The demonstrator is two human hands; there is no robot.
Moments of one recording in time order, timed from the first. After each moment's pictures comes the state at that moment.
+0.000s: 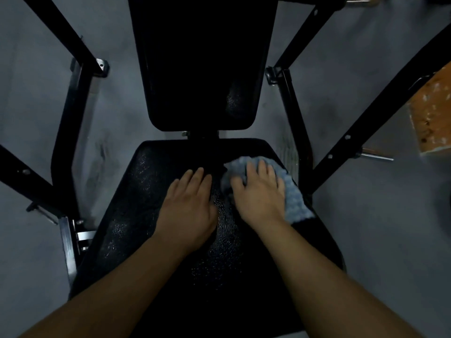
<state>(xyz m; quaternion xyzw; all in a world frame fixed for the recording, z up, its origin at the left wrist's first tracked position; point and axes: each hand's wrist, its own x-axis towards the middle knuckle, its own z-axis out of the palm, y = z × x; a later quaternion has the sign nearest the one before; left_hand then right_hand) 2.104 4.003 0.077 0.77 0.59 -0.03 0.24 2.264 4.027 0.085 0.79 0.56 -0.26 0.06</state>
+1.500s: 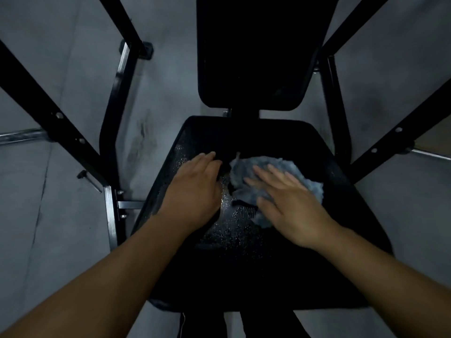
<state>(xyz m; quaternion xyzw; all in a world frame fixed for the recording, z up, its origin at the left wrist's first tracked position) 2.037 3.983 0.085 0.74 0.61 0.04 0.27 2.266 3.975 0.109 0.53 0.77 -0.34 0.05</state>
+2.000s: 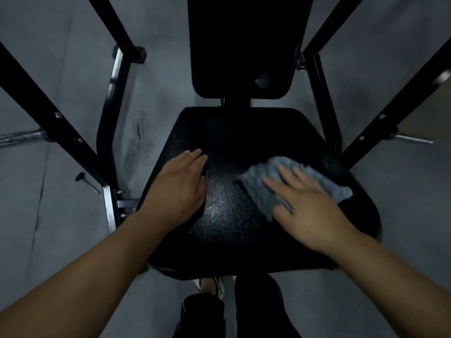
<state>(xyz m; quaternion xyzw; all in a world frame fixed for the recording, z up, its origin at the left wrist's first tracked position) 2.011 3.945 0.099 0.76 0.59 0.02 0.25 2.276 3.915 0.146 0.60 0.74 -0.30 0.07</state>
